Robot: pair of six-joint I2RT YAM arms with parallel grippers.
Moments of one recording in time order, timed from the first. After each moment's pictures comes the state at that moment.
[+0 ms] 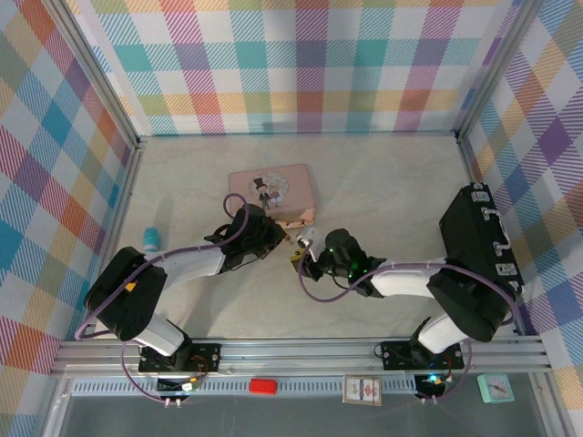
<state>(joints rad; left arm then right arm) -0.62 1.52 0.73 0.11 0.11 -1.23 0.85 1.52 0.53 0.49 -0.19 0.03</state>
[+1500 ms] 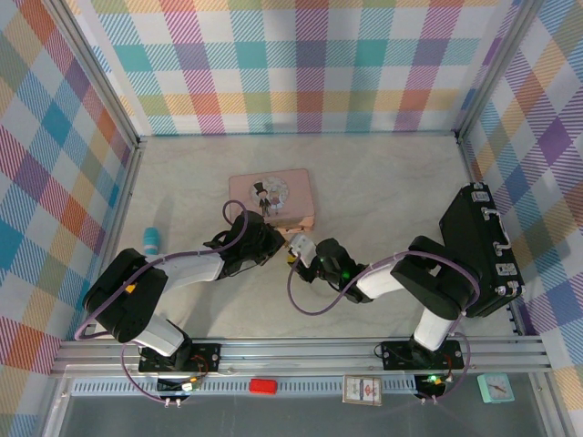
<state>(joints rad) -0.64 1.51 0.66 0.16 0.14 -1.26 0.90 1.72 0.52 0.74 -0.01 -0.14</state>
